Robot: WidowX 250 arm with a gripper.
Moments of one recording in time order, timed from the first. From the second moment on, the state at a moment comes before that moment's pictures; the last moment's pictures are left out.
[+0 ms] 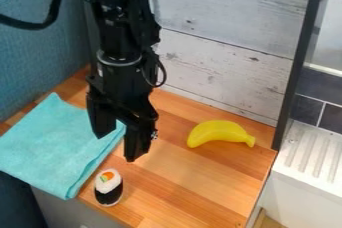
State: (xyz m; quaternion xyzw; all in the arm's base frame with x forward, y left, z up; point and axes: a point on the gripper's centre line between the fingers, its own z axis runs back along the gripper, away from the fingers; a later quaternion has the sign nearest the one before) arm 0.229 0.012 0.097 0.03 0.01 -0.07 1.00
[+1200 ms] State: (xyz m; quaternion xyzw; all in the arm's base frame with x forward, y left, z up) arm 0.217 0.028 0.036 0.00 0.02 -0.07 1.00
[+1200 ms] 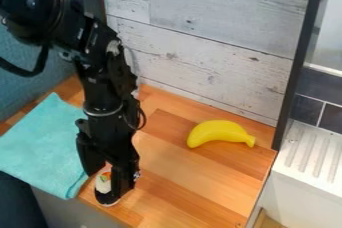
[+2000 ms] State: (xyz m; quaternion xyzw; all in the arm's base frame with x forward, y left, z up) arm 0.223 0.032 0.043 -0.01 0.00 -0.02 1.00
